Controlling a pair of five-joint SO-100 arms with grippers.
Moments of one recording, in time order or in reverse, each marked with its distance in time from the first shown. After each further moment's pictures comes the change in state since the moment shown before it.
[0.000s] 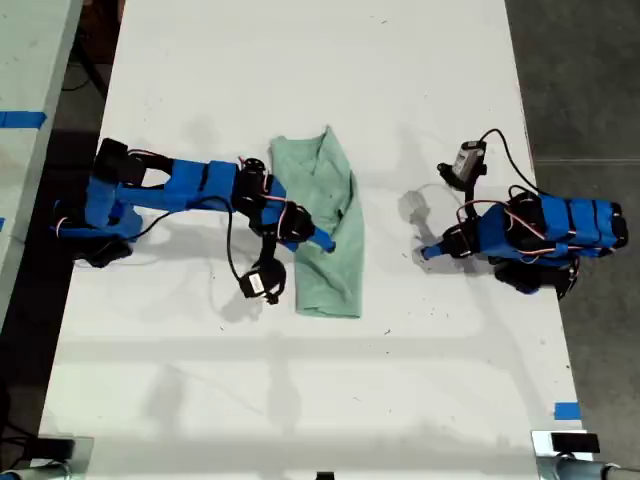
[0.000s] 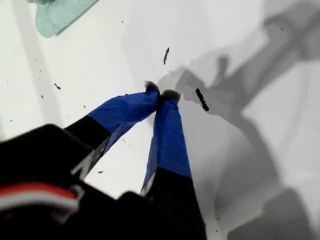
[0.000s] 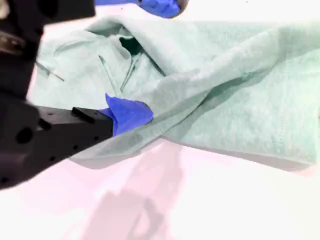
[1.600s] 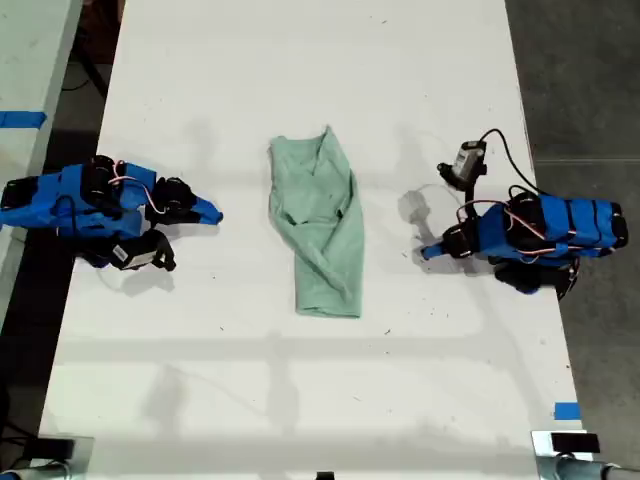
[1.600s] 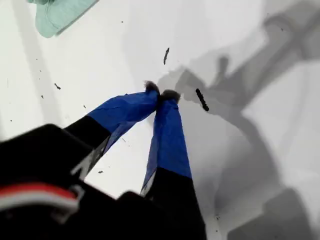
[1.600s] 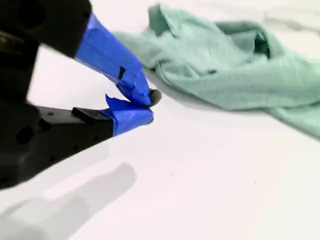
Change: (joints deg) arm 0 -10.4 129.3 120.5 -17.8 -9.9; arm 1 0.0 0.0 0.0 0.0 0.0
